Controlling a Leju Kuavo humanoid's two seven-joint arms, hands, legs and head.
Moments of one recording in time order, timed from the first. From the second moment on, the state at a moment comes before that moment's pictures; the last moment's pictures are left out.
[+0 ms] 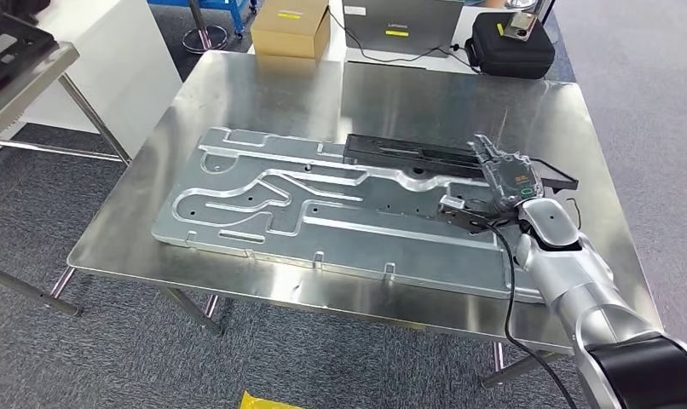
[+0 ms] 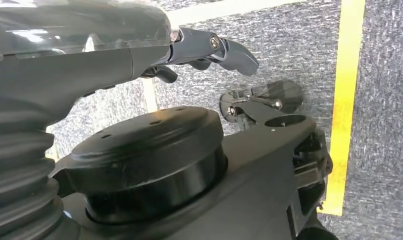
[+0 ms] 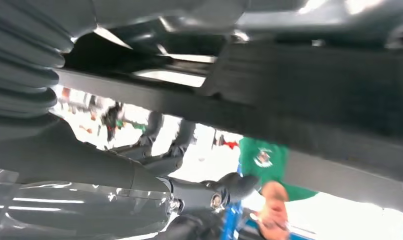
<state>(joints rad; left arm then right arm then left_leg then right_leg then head) -0.05 -0.16 0.63 -0.19 -0.71 0.02 -0.15 -0.88 -0.23 0.39 -0.44 1.28 -0.44 -0.29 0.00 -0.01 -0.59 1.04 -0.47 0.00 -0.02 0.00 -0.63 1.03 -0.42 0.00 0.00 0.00</state>
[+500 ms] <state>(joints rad) -0.05 -0.16 0.65 -0.19 -0.73 0.03 -0.22 -0.89 -0.25 0.20 -0.38 0.97 -0.34 -0.43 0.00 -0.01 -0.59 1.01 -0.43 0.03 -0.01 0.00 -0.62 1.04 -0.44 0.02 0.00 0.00</state>
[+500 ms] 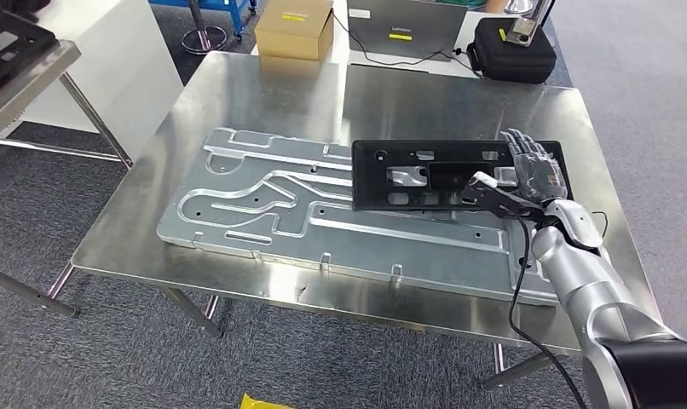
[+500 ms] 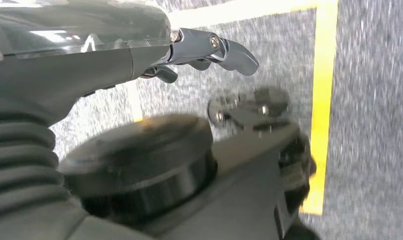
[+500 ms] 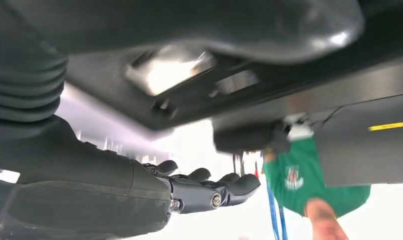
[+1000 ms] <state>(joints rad) -0.06 -0.16 0.67 -0.19 -0.75 0.06 -0.29 -0.98 -0.20 -0.24 -0.41 0.20 0.52 -0.47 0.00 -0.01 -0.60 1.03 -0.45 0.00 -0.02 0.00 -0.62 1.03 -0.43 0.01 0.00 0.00</state>
